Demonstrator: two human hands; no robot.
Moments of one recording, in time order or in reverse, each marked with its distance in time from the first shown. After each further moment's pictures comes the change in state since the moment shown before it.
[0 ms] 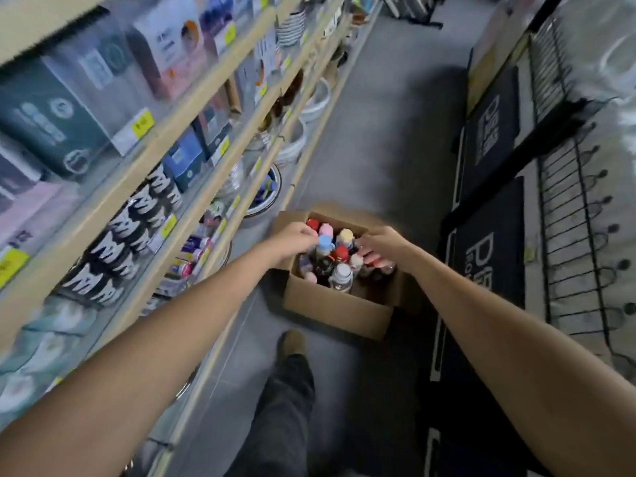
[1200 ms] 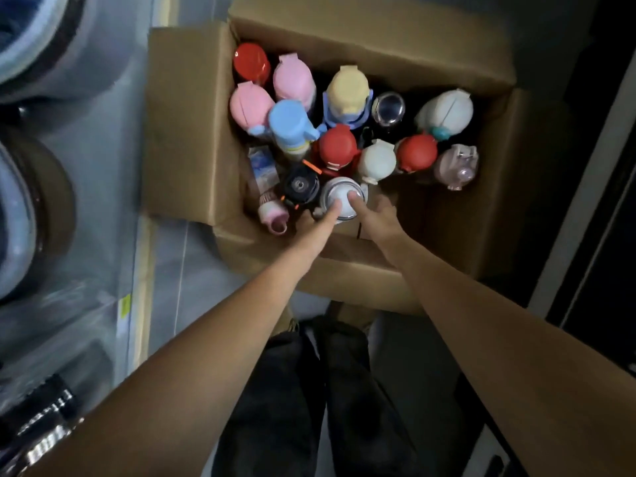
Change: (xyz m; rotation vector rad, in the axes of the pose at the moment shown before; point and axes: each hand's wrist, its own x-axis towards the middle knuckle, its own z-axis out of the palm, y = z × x) left_hand 0.477 -0.285 0.303 -0.241 -0.152 -0.663; right_hand 0.498 0.329 0.183 0.344 -0.029 0.534
